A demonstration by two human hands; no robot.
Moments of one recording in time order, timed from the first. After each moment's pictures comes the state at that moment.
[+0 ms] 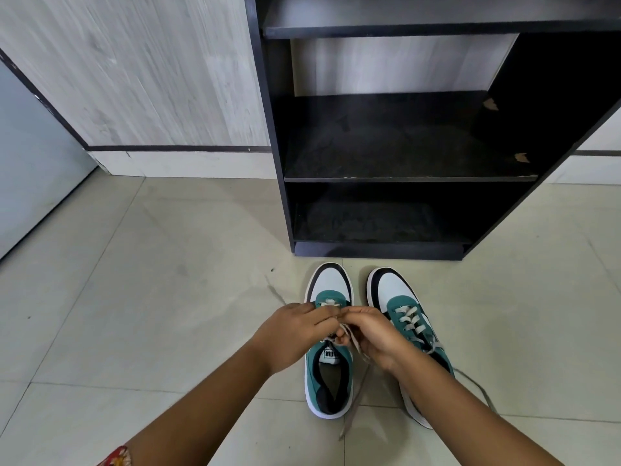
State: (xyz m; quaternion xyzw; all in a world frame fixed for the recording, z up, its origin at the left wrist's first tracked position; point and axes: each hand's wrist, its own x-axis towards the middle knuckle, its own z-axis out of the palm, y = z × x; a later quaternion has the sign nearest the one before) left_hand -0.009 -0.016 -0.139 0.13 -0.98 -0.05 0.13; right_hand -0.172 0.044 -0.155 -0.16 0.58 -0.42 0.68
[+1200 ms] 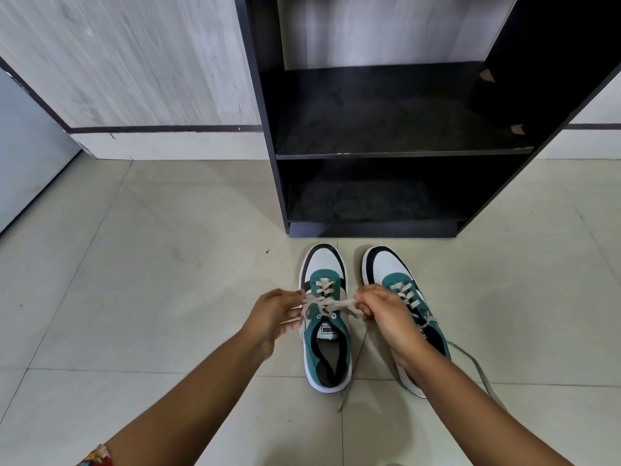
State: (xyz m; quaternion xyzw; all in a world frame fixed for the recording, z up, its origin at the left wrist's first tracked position) left_hand -0.007 -0.008 -0.133 0.58 -0.32 -0.73 0.17; right_hand -0.174 0.075 -0.138 -0.25 0.66 -0.49 0.51
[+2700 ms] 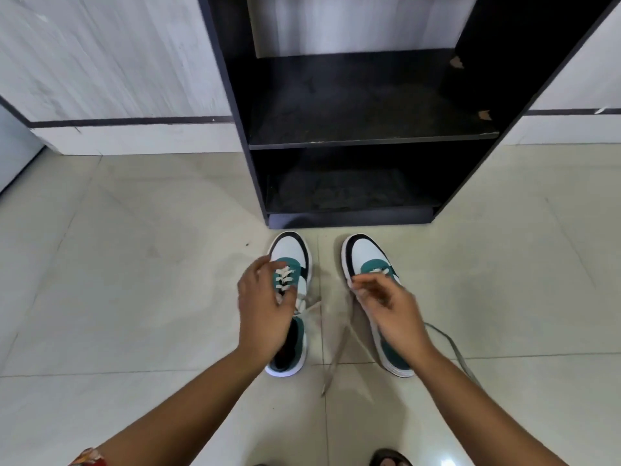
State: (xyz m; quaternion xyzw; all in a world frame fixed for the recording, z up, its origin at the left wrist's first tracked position) left_hand -0.018 0.022 -0.134 0.57 -0.71 -0.33 0.25; right_hand -0.193 0.111 -0.142 -0.35 0.72 -0.45 0.39
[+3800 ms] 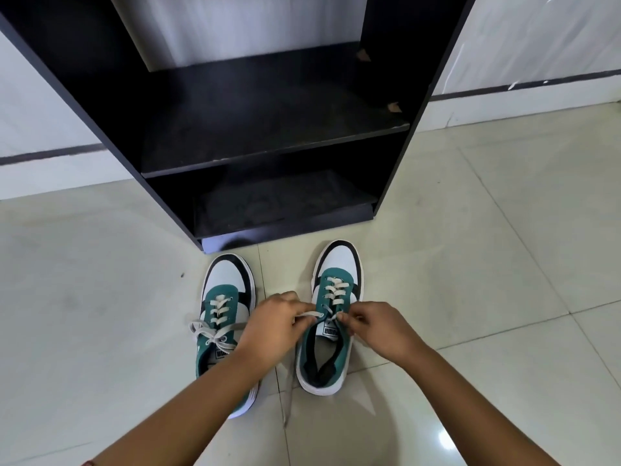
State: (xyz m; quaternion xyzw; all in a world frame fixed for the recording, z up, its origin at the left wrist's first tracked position) left_hand -0.116 0.024 -0.164 0.31 -0.89 -0.33 0.02; right_hand -0.273 0.142 -0.155 -0.43 0.80 -0.18 0.38
